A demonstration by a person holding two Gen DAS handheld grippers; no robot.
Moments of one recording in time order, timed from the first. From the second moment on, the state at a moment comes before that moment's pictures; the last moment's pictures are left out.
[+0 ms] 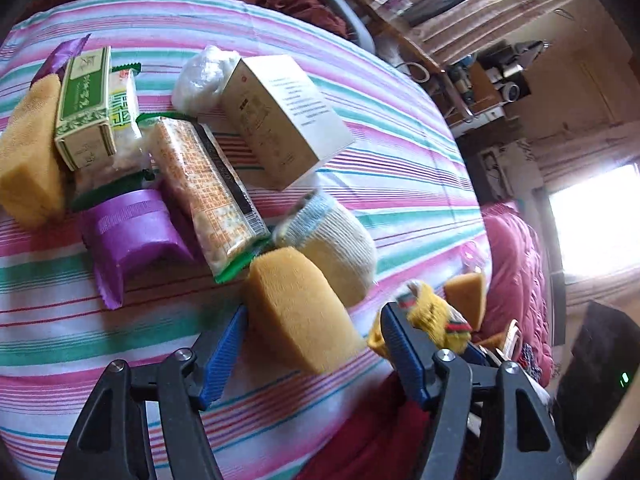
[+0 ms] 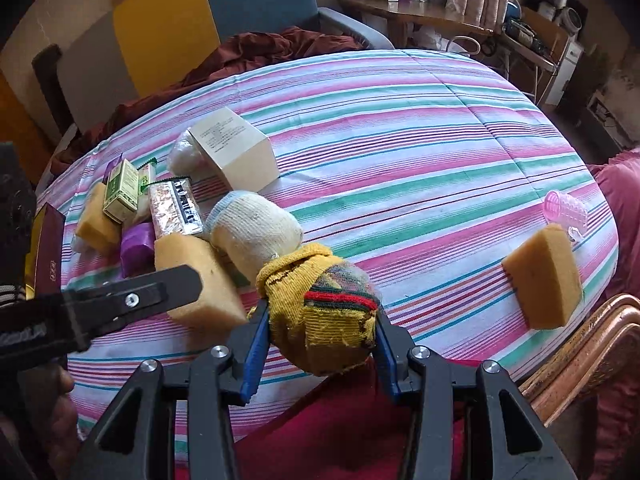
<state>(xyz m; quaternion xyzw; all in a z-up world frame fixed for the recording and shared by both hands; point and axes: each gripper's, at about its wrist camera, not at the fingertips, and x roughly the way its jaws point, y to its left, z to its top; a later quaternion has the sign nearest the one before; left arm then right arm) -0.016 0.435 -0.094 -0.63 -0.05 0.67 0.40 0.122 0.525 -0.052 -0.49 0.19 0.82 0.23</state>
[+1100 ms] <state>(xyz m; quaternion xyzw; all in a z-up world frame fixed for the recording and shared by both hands) -0.078 0.095 -0.010 -0.44 0.04 0.86 0.26 0.116 0.510 -0.048 -0.51 0.11 0.82 0.25</state>
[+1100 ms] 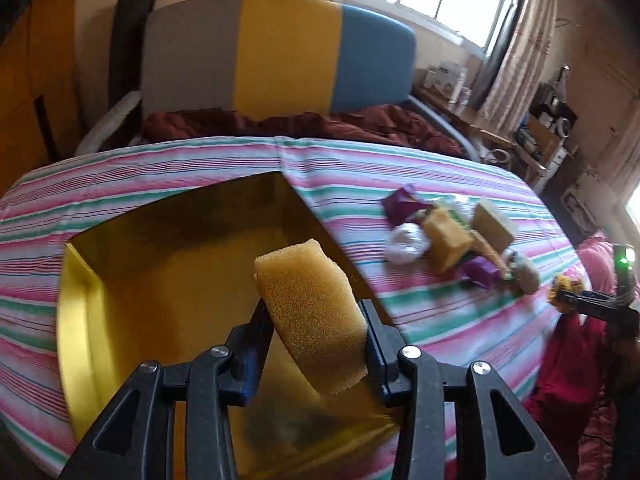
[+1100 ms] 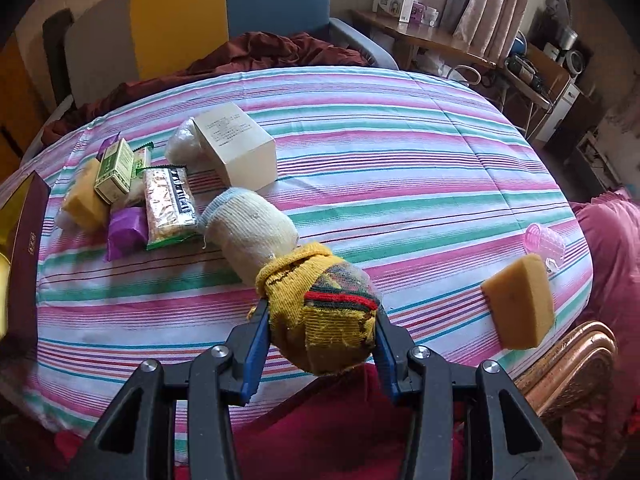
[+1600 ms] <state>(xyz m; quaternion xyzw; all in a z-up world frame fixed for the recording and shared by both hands) -0.216 0.003 -0.077 -0.51 0.07 0.85 0.12 0.108 0.506 -0.052 -0.53 0.07 0.80 0.28</state>
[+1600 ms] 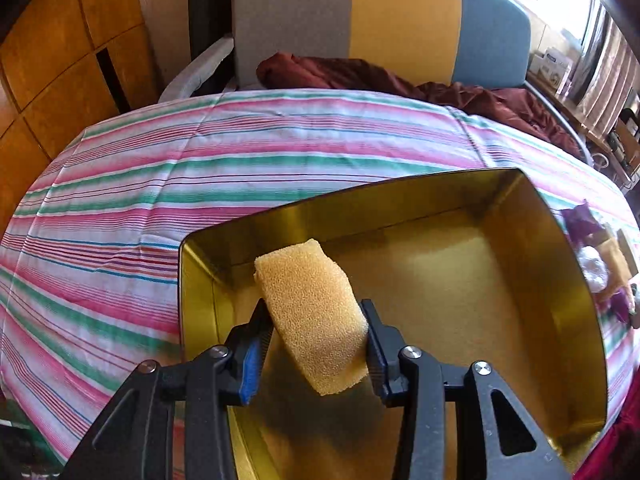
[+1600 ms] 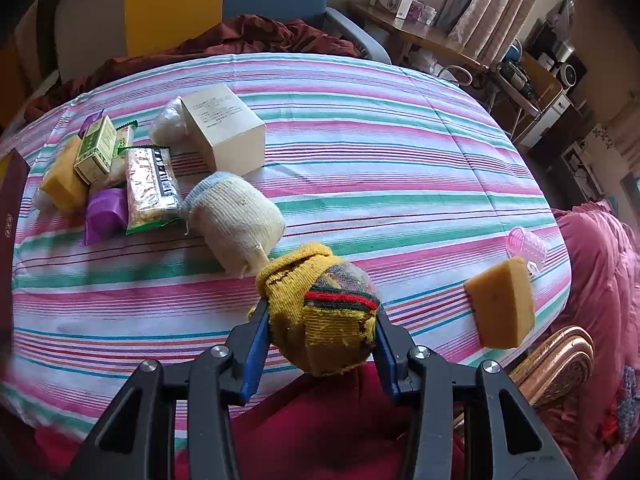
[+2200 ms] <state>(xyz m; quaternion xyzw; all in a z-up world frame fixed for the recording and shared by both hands) -0.160 -0.039 -0.037 -0.44 -0.01 0.89 0.08 0.103 0.488 -0.039 -0.52 0.07 0.81 0.27</state>
